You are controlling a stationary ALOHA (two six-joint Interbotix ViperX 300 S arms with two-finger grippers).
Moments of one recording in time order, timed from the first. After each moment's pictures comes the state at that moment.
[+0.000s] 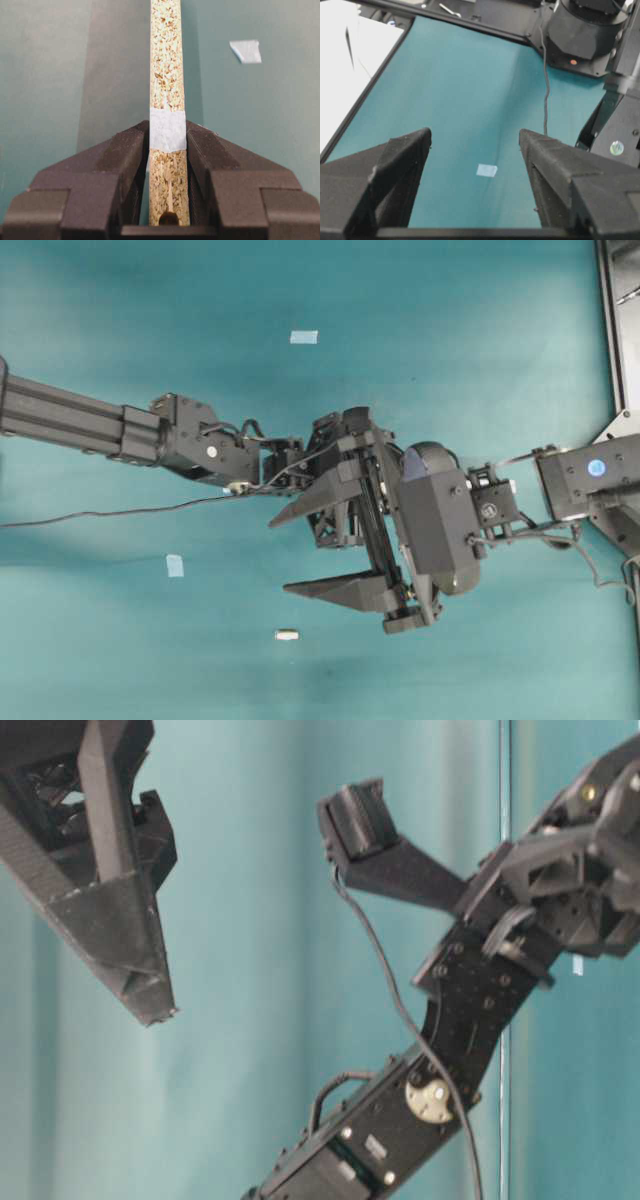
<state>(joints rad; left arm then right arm) -0.01 0.52 0.22 -0.07 -0.21 0.03 0.22 -0.21 0.50 -0.14 0.01 0.19</state>
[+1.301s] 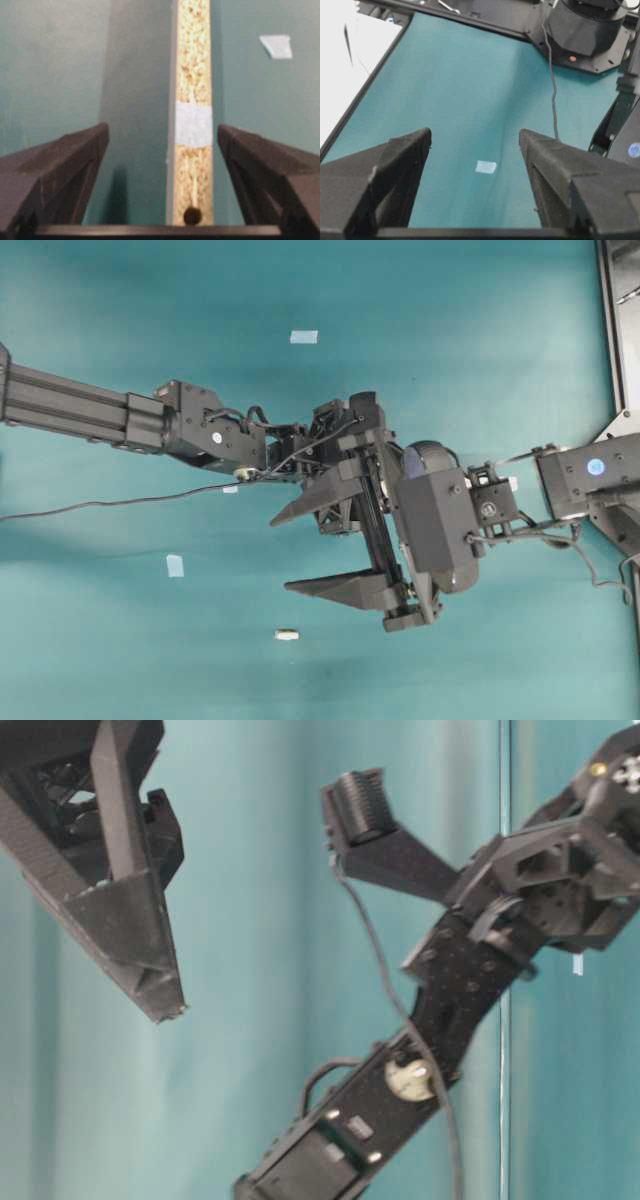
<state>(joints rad) 0.02 0.50 0.22 -0.07 -0.12 0.03 0.22 -0.21 0.50 -0.14 0.01 0.19</state>
